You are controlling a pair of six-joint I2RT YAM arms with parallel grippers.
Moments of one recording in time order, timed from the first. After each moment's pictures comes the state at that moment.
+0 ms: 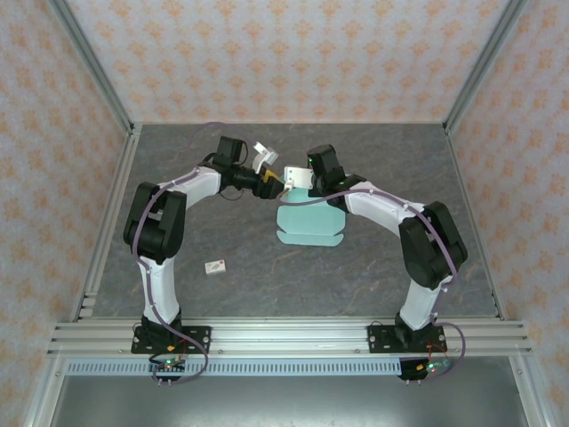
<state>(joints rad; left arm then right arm) -0.25 2.02 1.38 -0.20 0.97 0.13 0.56 1.79 1.25 -0.15 0.22 -1.18</state>
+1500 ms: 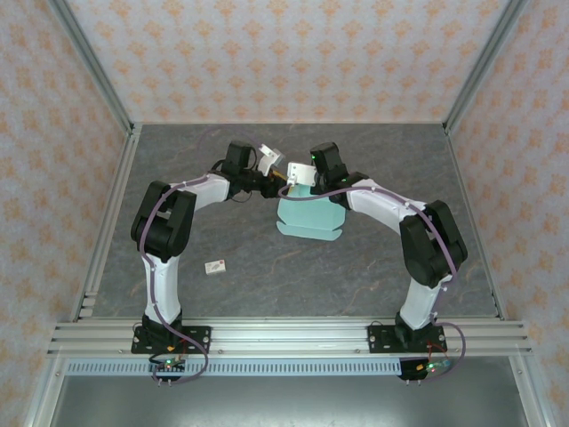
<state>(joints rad) -0.30 2.05 1.32 0.04 0.77 0.03 0.54 1.79 1.26 -0.17 0.21 -1.12</state>
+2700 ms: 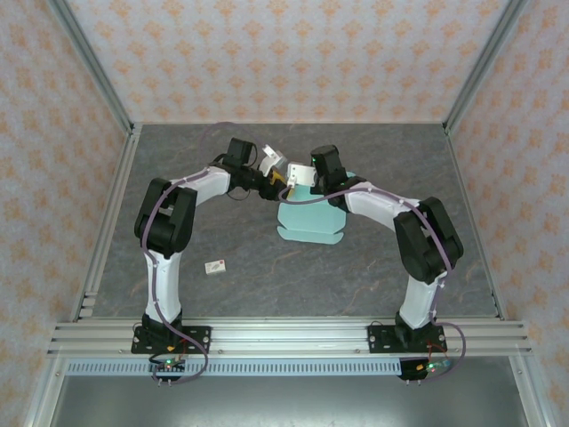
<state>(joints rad) -0.28 2.10 1.43 -0.21 0.86 0.22 0.53 1.83 1.21 -0.01 0.23 -1.19</state>
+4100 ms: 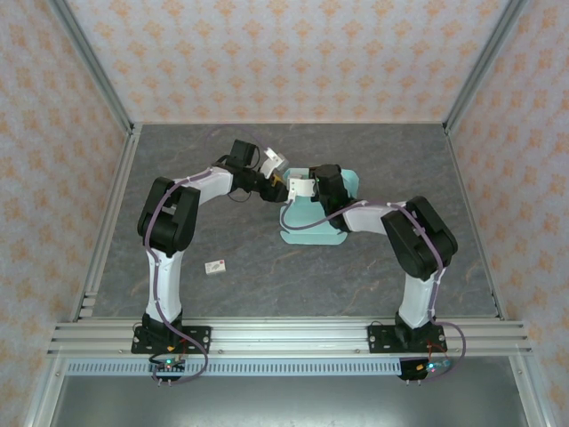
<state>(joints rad) -0.30 2.12 1.45 -0.22 0.79 0.22 0.54 1.88 0.98 0.51 0.27 -1.39</state>
